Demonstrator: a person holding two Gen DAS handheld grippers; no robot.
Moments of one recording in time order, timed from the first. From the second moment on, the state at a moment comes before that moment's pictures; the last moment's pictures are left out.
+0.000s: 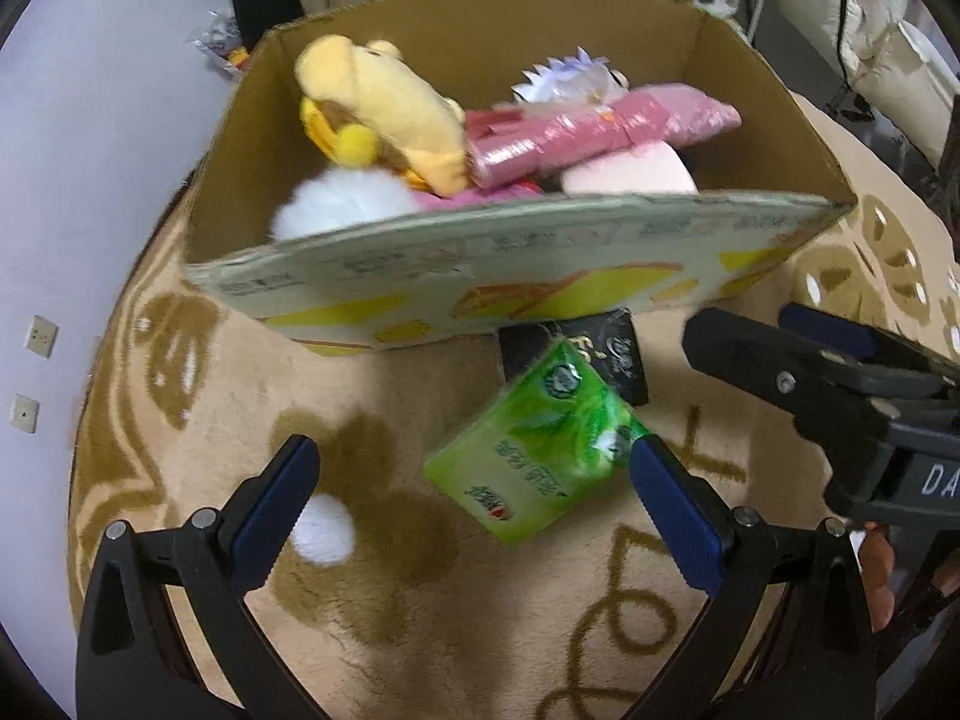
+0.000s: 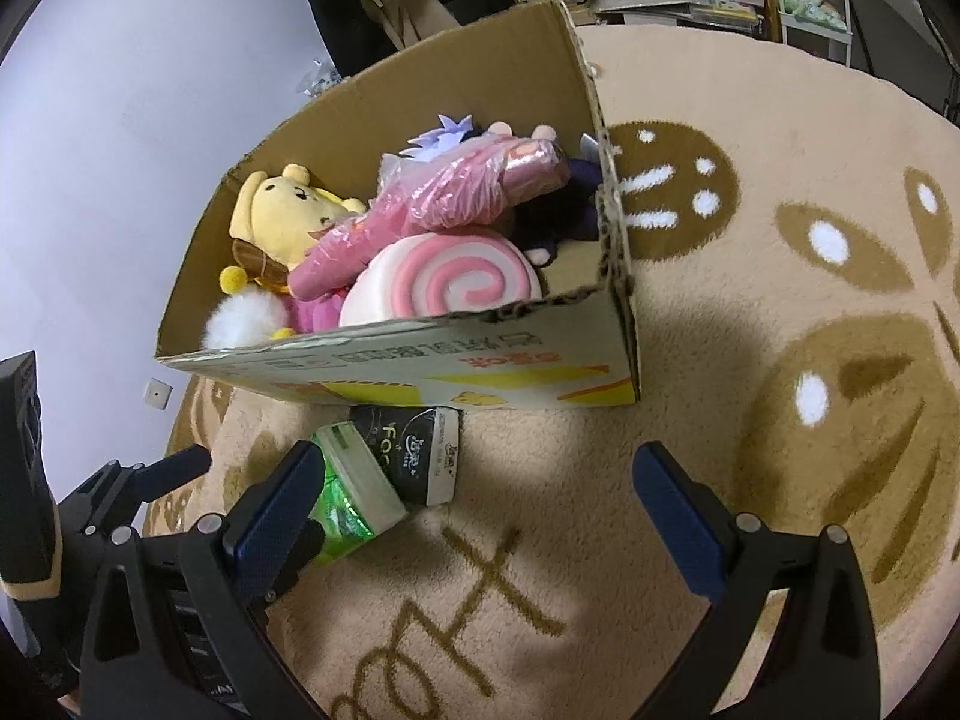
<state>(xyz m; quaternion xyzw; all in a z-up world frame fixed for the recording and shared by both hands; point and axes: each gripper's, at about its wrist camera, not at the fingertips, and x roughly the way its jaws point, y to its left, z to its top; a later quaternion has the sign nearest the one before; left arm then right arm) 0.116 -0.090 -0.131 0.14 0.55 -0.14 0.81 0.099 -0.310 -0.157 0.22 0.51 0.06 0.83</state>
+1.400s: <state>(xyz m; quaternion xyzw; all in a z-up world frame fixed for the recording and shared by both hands) 0.133 -0.100 -0.168 0.15 0.60 -0.10 0.78 0.141 -0.270 -0.183 0.21 0.55 0.13 0.80</state>
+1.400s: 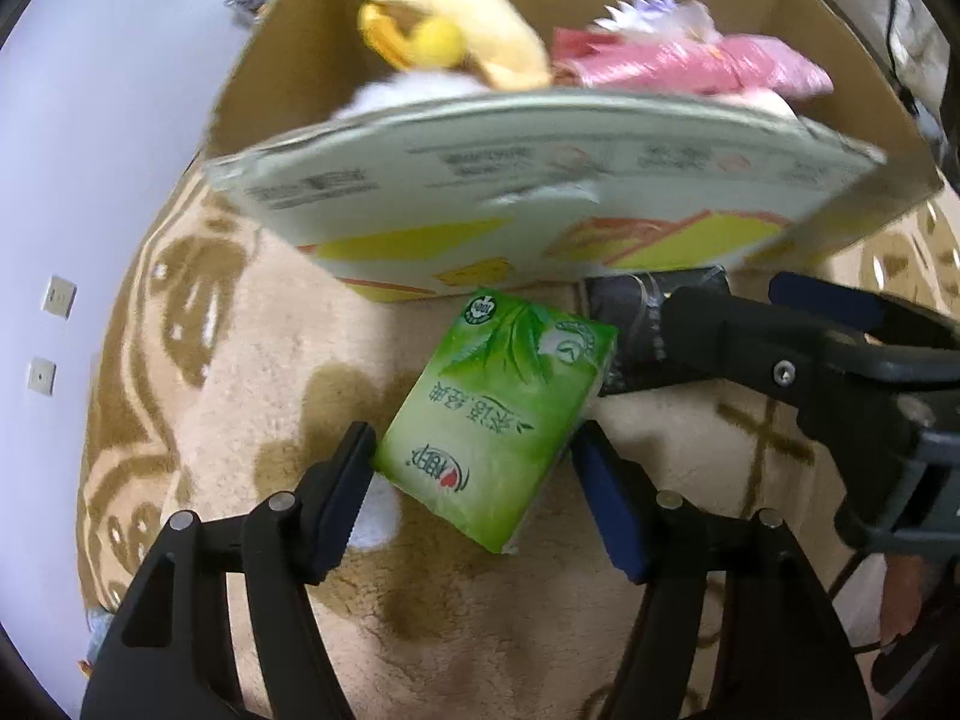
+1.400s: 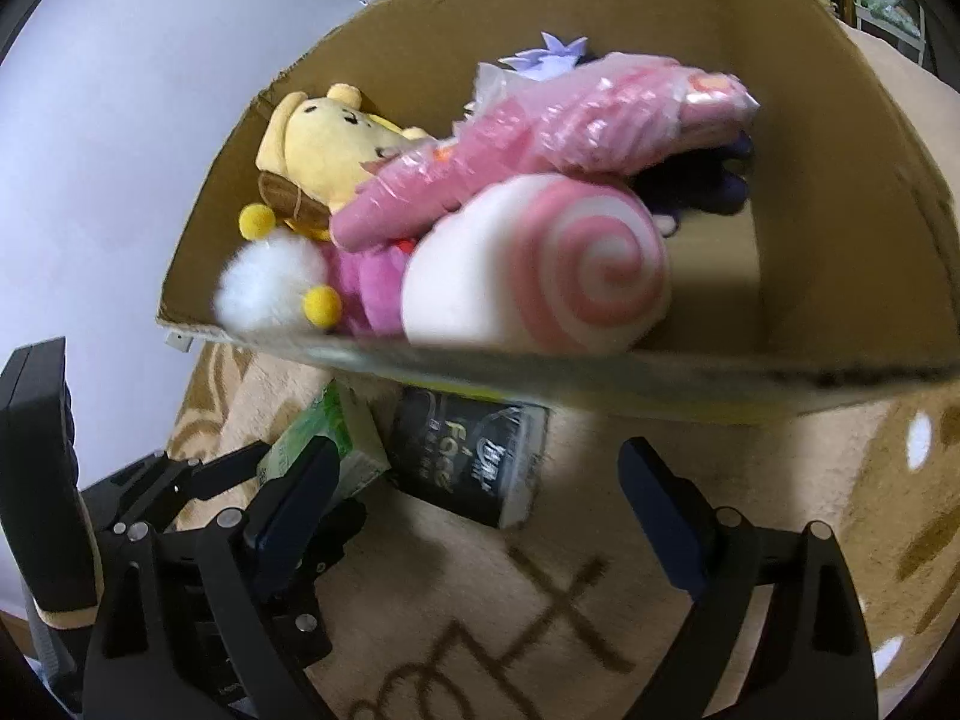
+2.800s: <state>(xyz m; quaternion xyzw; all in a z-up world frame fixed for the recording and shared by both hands) 0.134 -0.015 -0.141 0.07 0.59 -0.01 0.80 0.137 -0.196 -0.203 0.11 0.56 0.04 0.82</state>
